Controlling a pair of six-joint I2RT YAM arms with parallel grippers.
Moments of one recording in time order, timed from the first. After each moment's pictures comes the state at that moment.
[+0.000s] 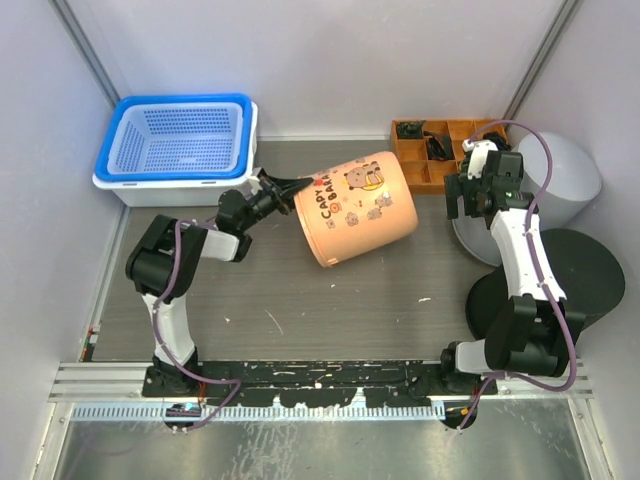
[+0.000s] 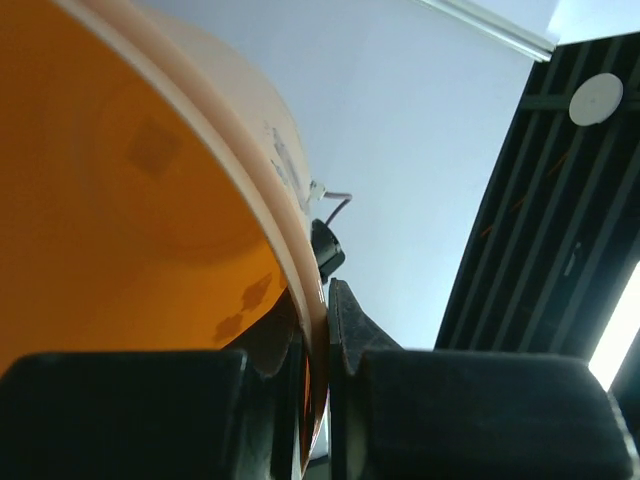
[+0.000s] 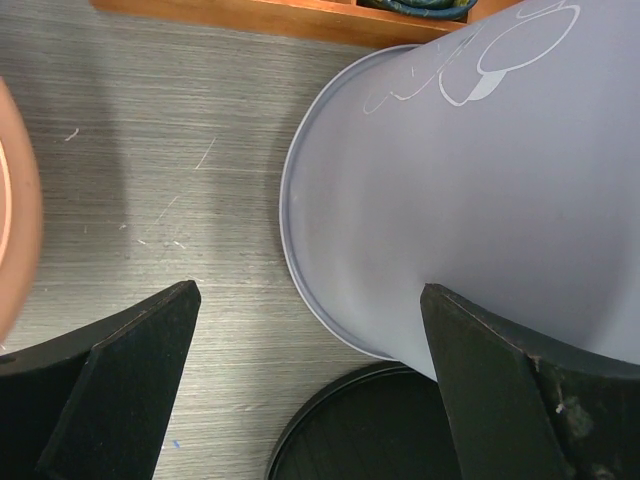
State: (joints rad) left arm -0.35 1.92 0.88 1.26 0.58 -2.06; right arm -0.16 1.37 1.18 -0.56 0.01 -0.28
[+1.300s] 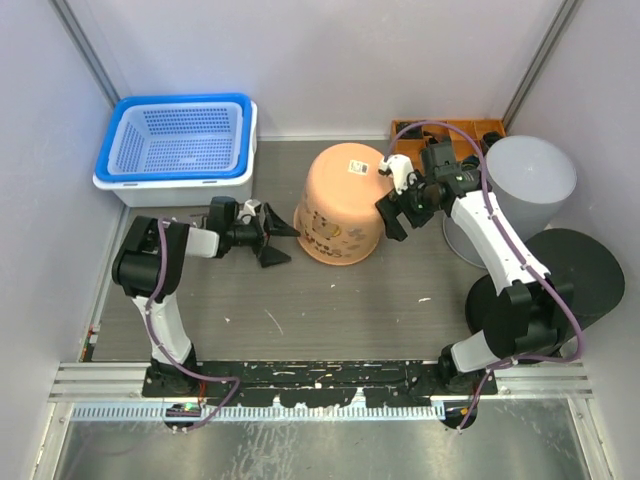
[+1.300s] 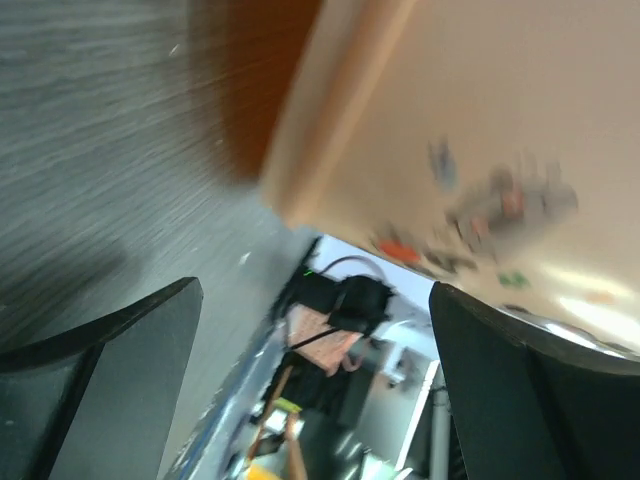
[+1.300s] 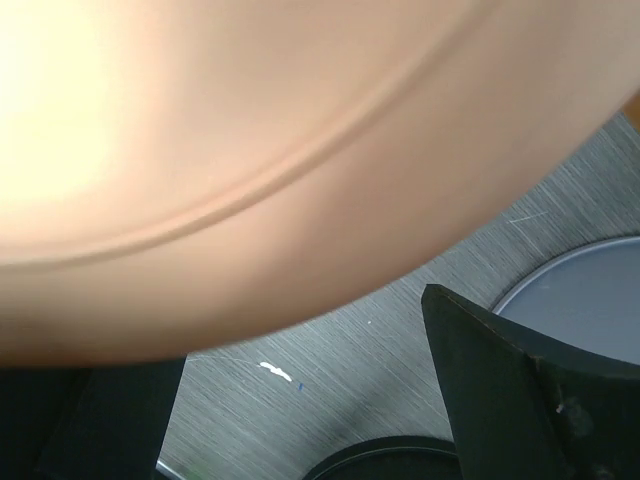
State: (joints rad) left arm -0.19 1.93 0.81 0.53 1.01 -1.24; right arm 0.20 1.48 1.36 -0.90 -0.31 -0.47
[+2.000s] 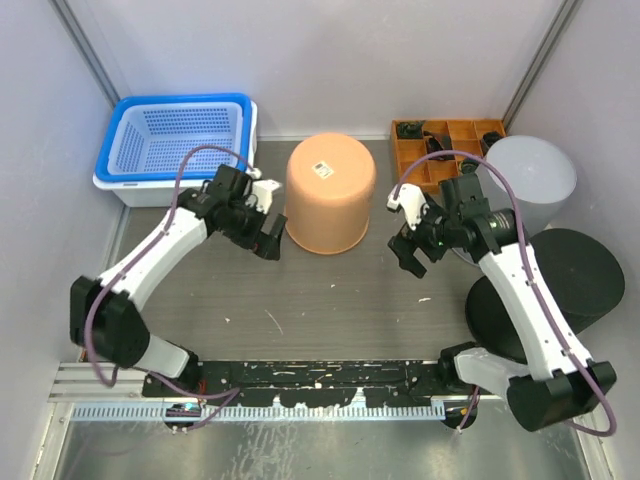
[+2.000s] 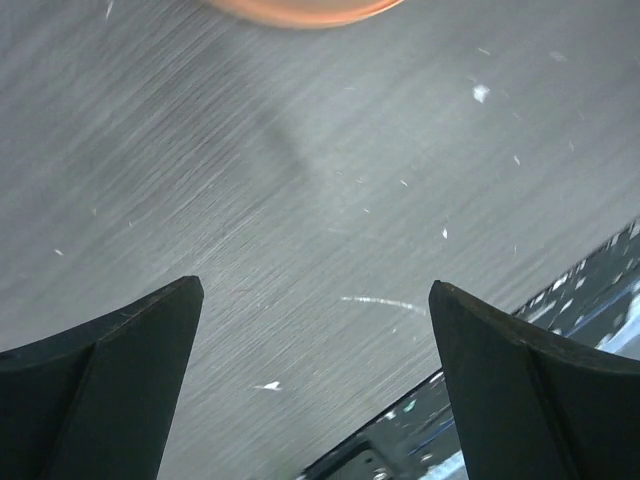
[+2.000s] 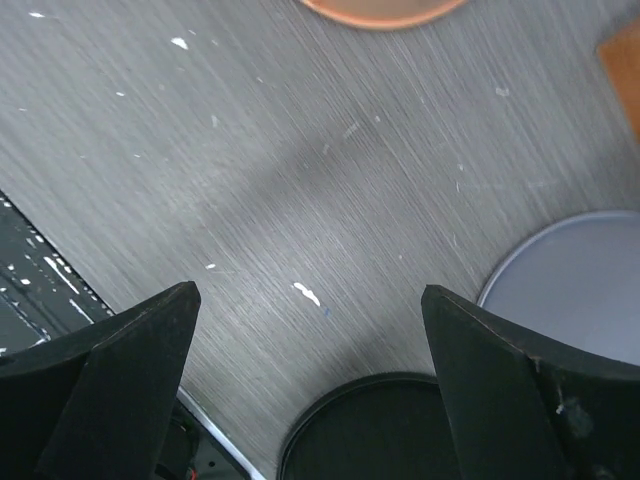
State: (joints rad) left arm -0.35 1.52 1.23 -0.81 0.35 -0.01; right arm 0.24 1.15 1.24 -1.08 -0.33 -0.61
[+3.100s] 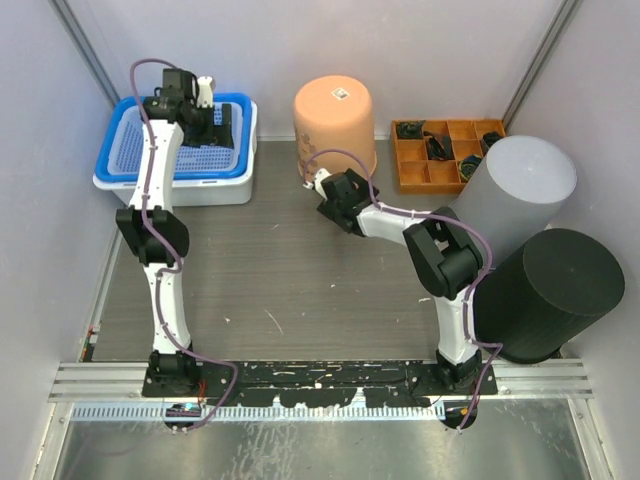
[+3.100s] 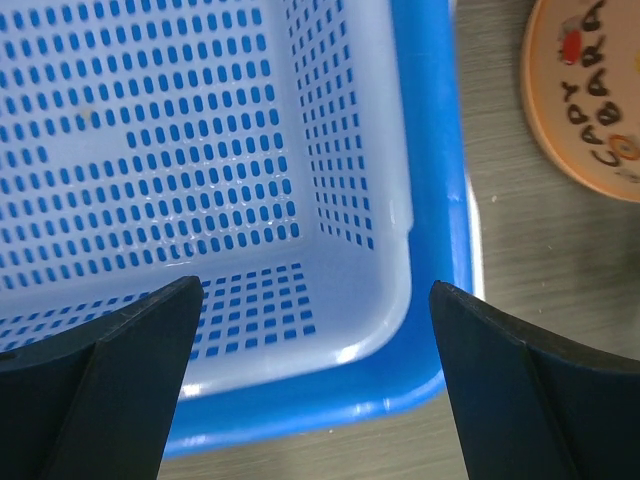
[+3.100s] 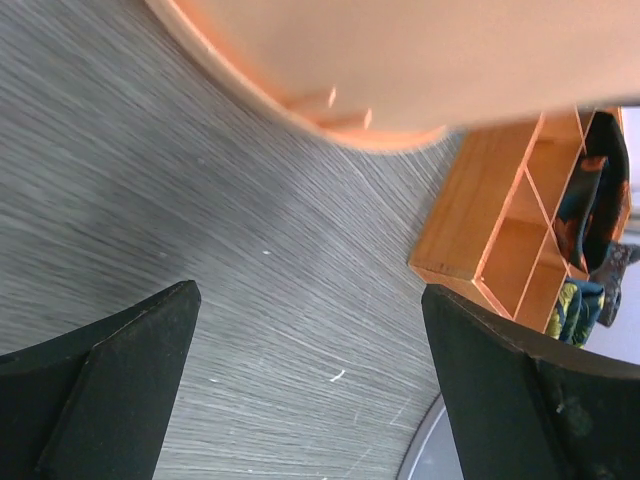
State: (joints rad) left arm -0.03 2.29 2.60 -1.13 0.17 0.01; right arm 0.62 2.04 1.34 -0.02 0.55 -0.53
